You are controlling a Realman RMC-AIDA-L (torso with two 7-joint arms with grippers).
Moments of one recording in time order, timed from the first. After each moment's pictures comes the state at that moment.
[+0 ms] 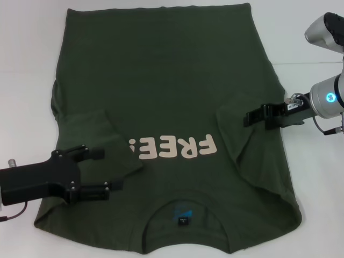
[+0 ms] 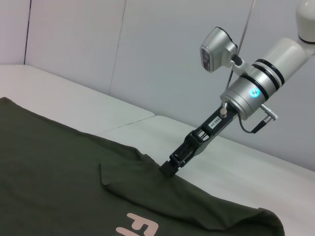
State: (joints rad) left arm -0.47 -2.15 0.44 0.80 2.18 1.72 -1.34; right arm 0.86 2.00 -0.90 -0.58 -2.53 -1.05 2.71
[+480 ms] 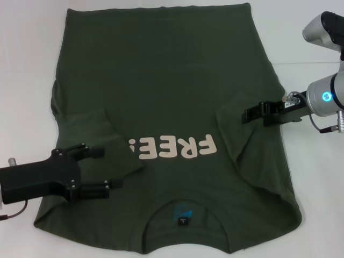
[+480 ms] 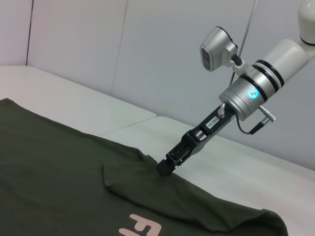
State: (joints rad) left arm -0.47 -2.15 0.44 0.80 2.18 1.72 -1.34; right arm 0.87 2.01 -0.90 -0.57 -2.53 -1.01 2.71
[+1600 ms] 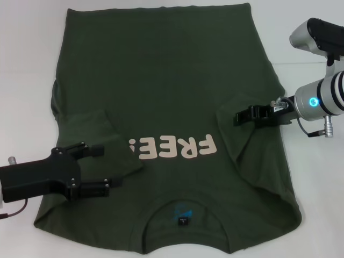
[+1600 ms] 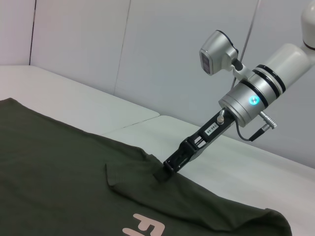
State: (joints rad) left arm -0.47 -2.15 0.44 0.80 2.18 1.71 -1.34; right arm 0.88 2.04 -0.93 -0.54 -2.53 -0.94 2.70
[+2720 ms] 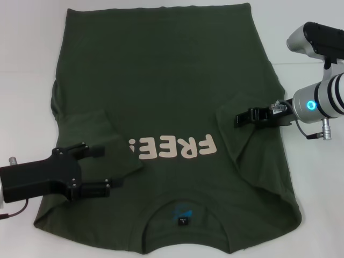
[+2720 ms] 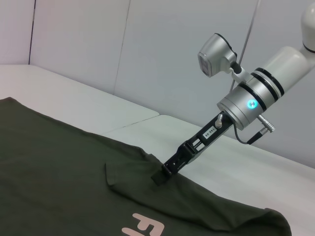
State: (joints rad) left arm -0.48 -2.15 0.44 0.80 2.19 1.70 -1.34; right arm 0.88 2.04 -0.96 -0.53 -2.53 -0.90 2.70
